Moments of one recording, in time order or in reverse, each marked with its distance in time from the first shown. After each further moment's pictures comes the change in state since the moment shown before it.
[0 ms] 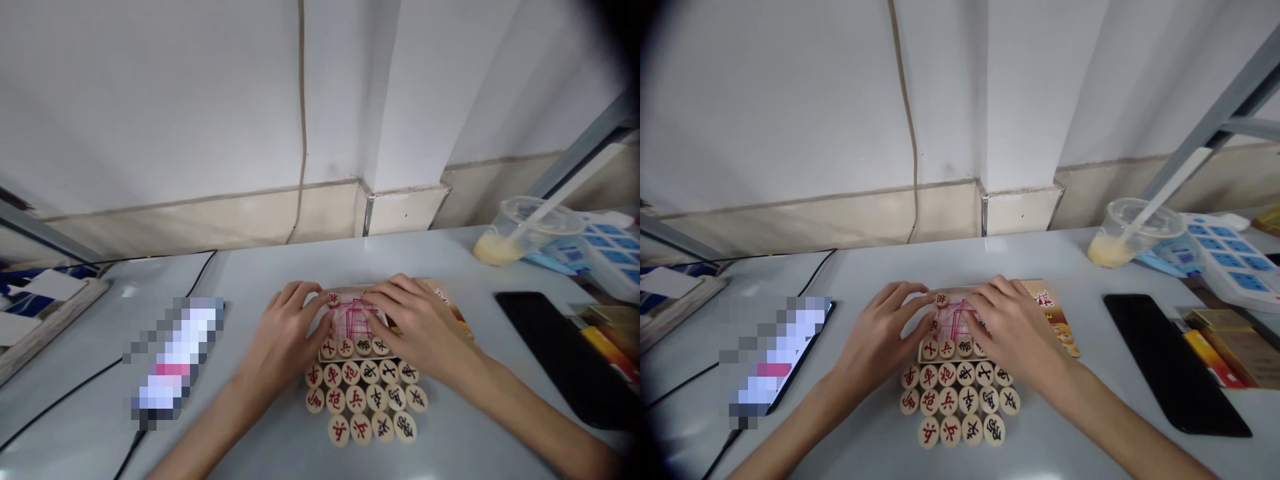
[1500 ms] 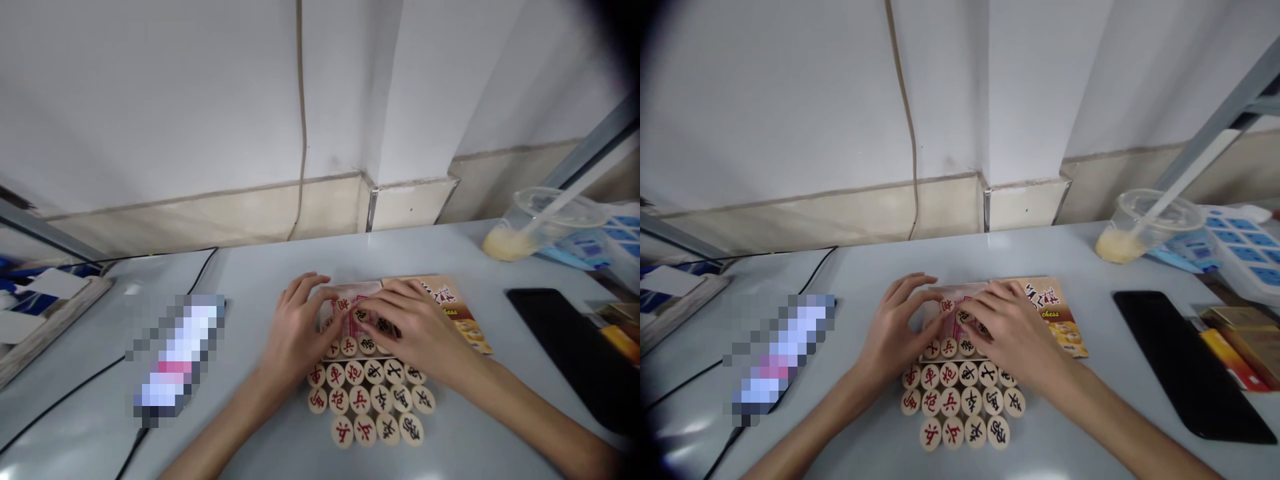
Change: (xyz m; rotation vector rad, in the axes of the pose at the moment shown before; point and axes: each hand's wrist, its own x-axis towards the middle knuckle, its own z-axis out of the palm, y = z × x) left_hand 0.002 0.000 0.024 -0.162 0.037 -0.140; right_hand -0.006 0.003 0.020 0.125 0.037 -0.005
